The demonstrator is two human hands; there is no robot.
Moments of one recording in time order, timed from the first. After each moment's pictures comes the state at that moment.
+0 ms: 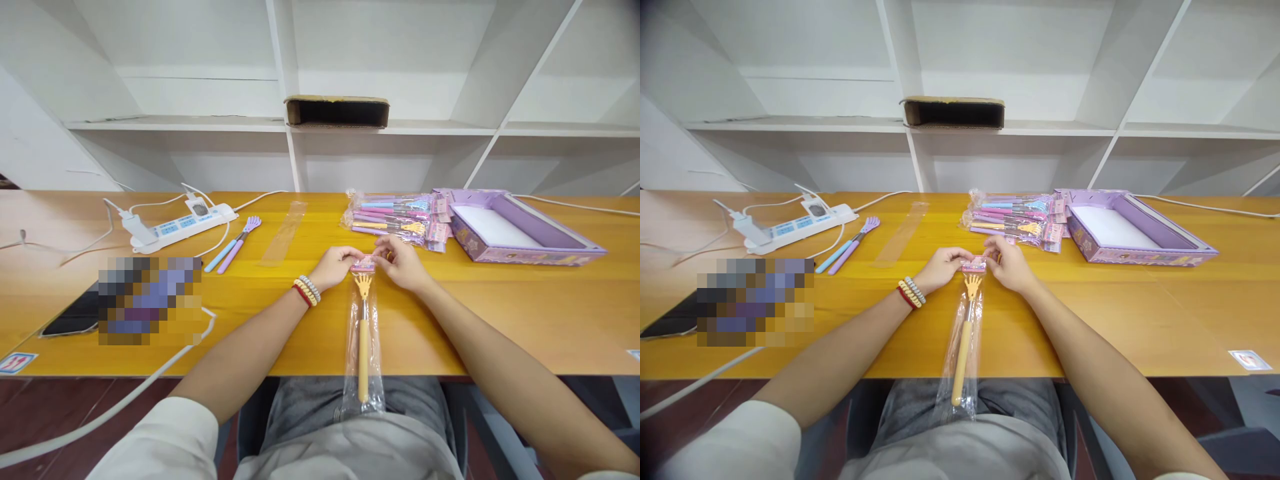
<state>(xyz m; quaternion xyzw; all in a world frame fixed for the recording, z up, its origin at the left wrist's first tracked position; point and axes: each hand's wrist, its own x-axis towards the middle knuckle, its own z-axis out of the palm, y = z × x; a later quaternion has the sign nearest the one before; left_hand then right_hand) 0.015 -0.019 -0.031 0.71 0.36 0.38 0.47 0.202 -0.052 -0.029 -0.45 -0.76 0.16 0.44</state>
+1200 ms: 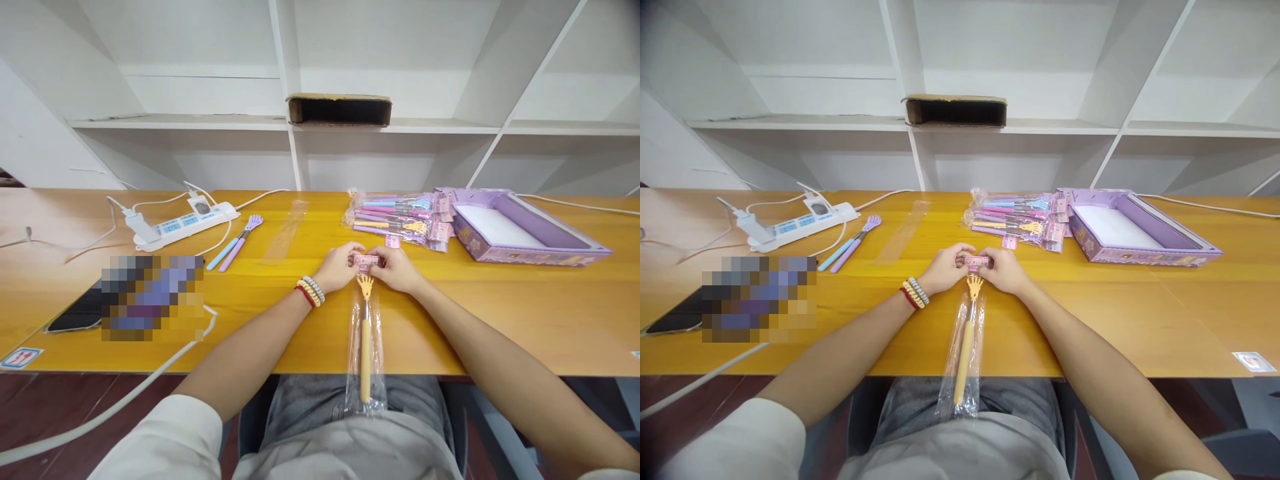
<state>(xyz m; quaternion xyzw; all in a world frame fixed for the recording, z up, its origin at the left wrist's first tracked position) 0.015 -0.021 -0.039 0.79 0.35 0.36 0.36 0.188 -0.053 -0.029 -0.51 -0.76 0.20 0.35</state>
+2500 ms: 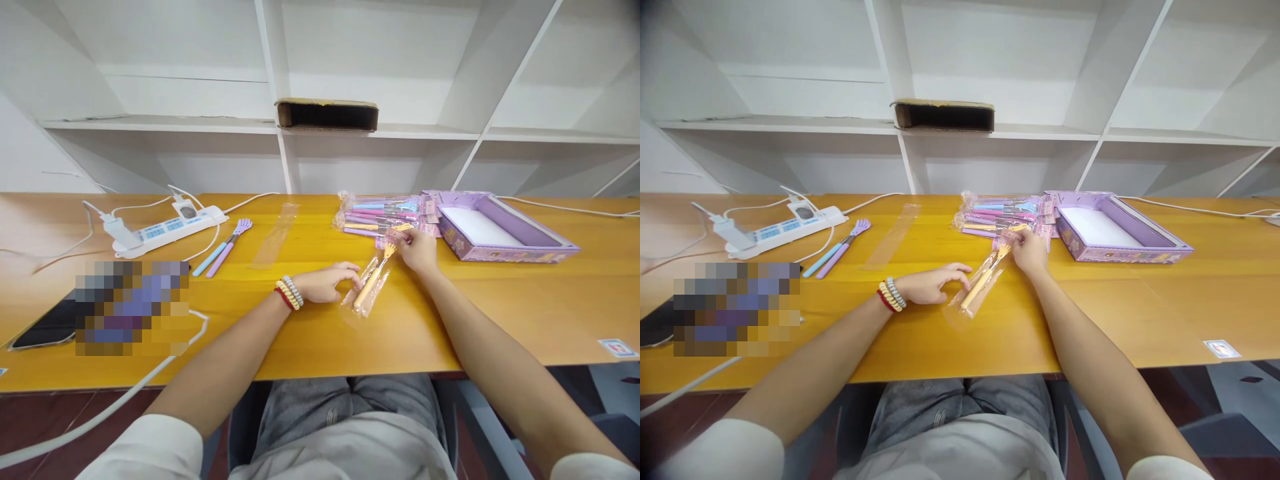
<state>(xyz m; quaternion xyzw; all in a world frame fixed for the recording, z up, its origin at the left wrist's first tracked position) -0.010 -0.033 -0.006 0.91 0.18 0.08 0.36 0.261 -0.023 -0.033 -0.71 -0.59 -0.02 0.38</state>
